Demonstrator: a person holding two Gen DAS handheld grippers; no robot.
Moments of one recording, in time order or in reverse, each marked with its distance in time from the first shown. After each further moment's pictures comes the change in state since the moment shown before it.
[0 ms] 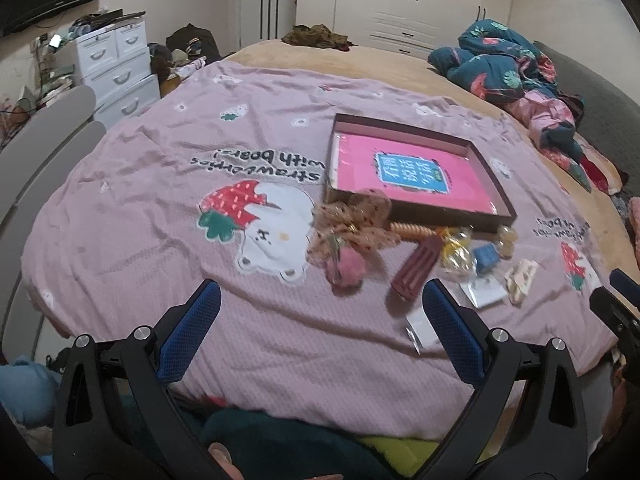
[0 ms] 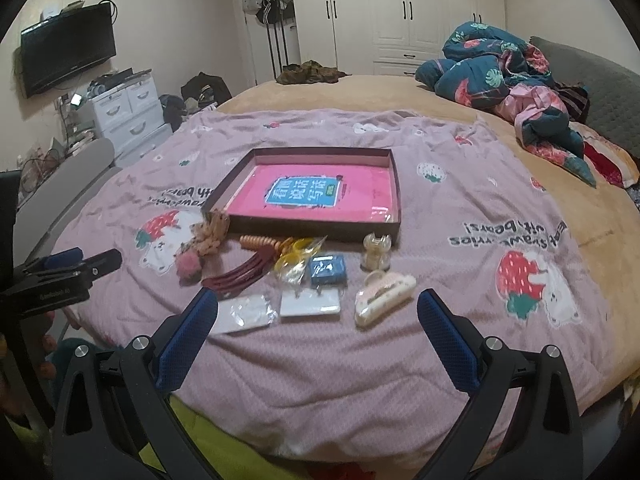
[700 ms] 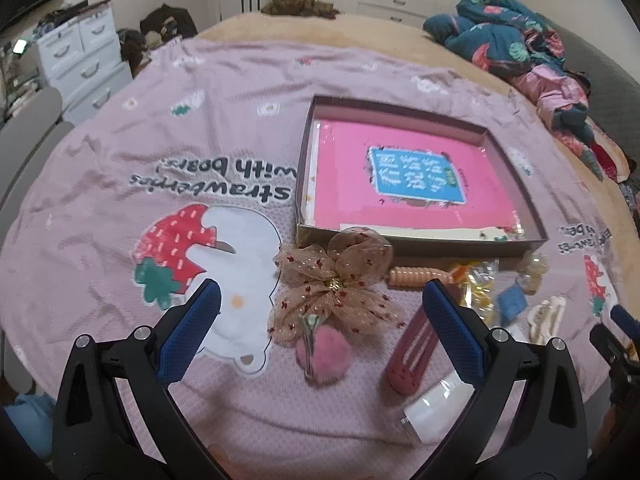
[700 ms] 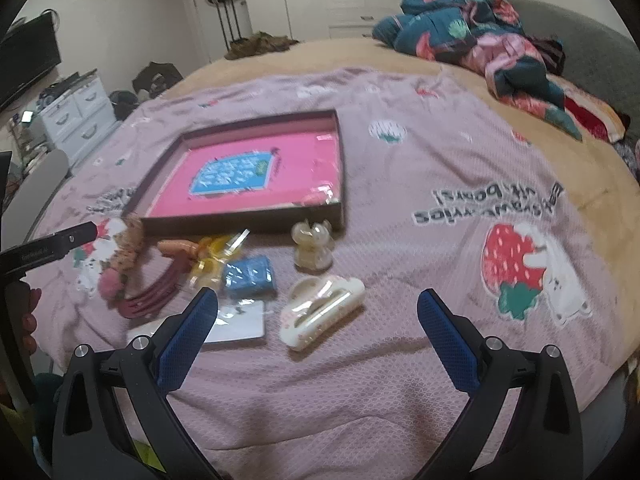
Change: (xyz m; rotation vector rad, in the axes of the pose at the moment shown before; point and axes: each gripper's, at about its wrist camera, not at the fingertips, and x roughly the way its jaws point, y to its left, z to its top) left arm 0.104 -0.023 0.057 0.044 0.136 -0.031; right arm 0.079 -0.062 0.006 0.131 0.127 -0.091
